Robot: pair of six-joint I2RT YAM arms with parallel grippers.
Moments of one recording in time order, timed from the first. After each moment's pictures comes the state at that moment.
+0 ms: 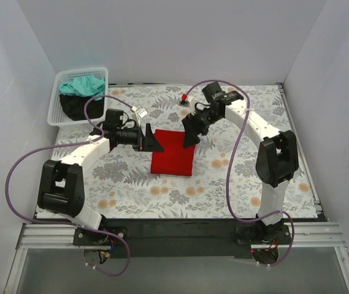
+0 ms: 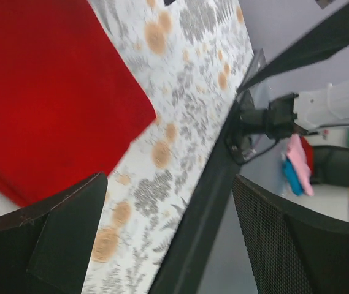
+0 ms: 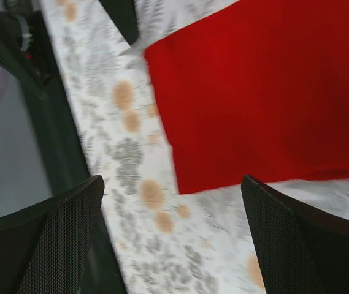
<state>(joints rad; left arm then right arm) -0.20 1.54 1.02 -0.25 1.00 -0.25 0.46 1.94 1.76 -0.97 -0.78 -0.41</state>
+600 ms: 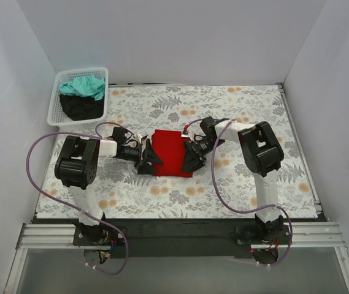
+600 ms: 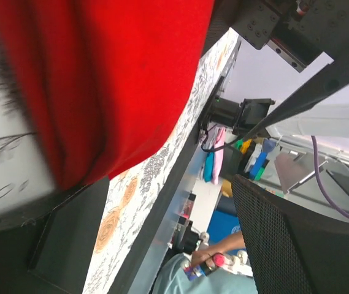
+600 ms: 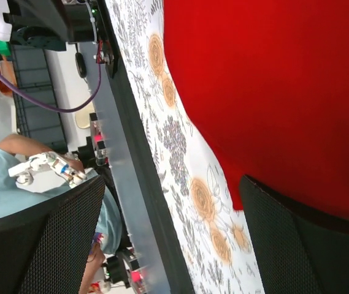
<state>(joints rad) -0.19 1.89 0.88 -0.17 1.12 -0.46 0.48 2.15 1.40 -0.82 -1.13 -0.18</state>
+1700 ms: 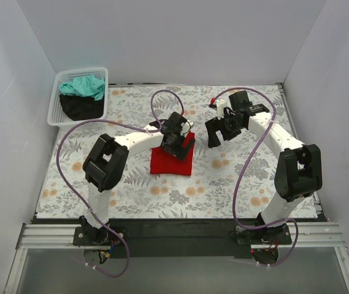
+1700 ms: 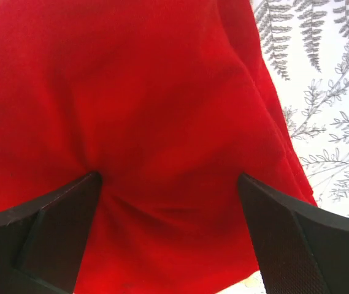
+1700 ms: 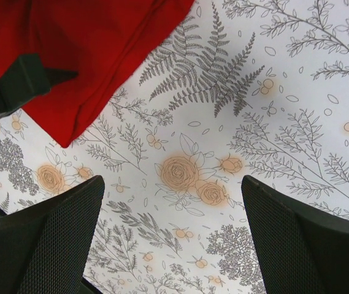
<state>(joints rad) -0.69 2.02 1.44 -0.52 -0.01 -0.08 0.30 1.69 1.36 -0.76 -0.42 -0.23</state>
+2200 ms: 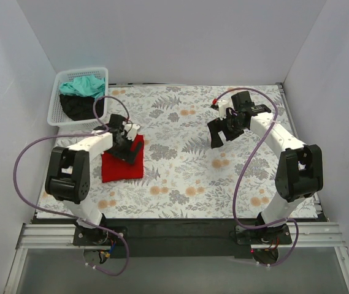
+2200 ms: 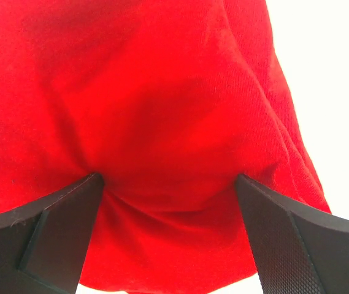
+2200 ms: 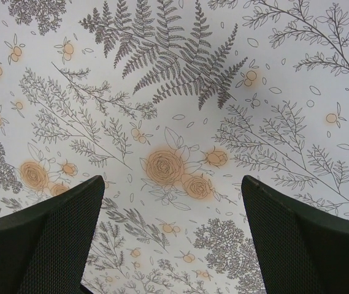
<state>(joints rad) -0.24 1.72 1.06 -0.56 0.06 0.23 0.28 1.69 1.35 -0.77 -0.40 -0.27</state>
